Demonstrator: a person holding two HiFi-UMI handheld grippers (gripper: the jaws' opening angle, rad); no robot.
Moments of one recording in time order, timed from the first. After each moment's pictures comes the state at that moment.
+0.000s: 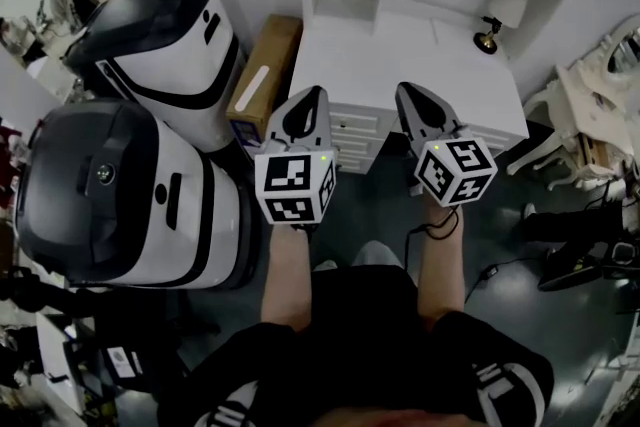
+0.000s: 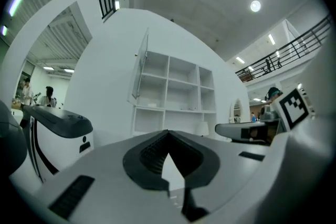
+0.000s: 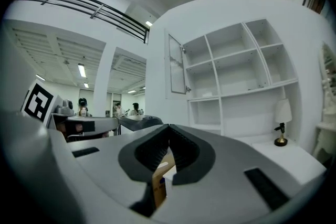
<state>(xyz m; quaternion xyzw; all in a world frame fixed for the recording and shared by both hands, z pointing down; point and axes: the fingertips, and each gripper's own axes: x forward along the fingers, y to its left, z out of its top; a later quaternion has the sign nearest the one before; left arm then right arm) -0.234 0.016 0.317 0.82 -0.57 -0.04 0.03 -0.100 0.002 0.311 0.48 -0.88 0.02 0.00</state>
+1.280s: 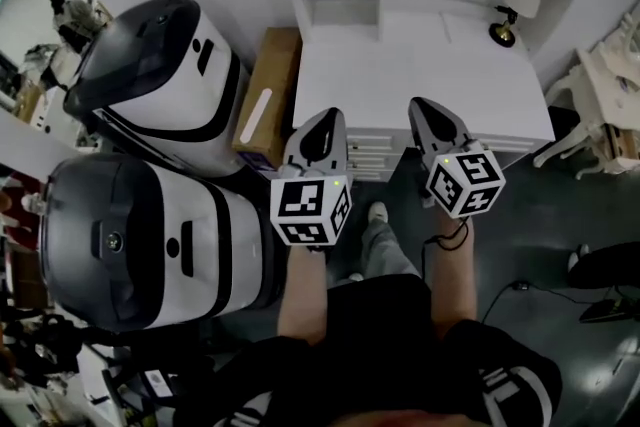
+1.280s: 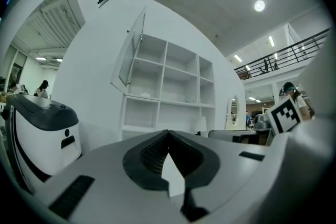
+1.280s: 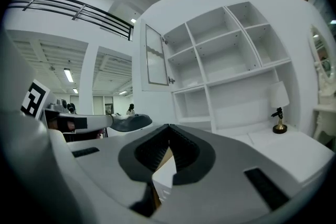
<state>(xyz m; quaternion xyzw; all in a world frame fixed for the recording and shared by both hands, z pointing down) -0.180 -0.092 0.345 0.84 -0.54 -0.01 0.06 -0.048 -0.112 0.359 0.51 -0.86 0.08 -0.01</state>
